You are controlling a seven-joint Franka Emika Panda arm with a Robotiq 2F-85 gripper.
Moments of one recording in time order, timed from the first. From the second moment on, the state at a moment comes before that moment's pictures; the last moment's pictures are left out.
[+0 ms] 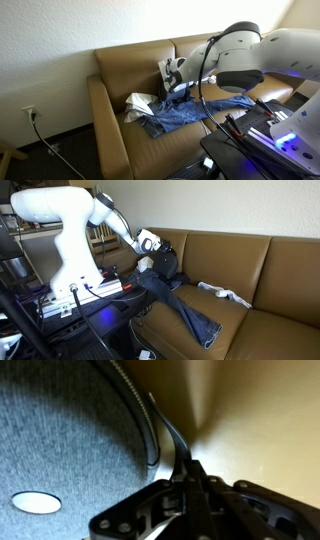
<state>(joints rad) 0.92 1.48 -0.69 -1.54 0.92 3.45 1.65</state>
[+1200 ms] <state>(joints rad) 0.68 1.28 -0.82 -1.47 0.62 3.45 2.20</state>
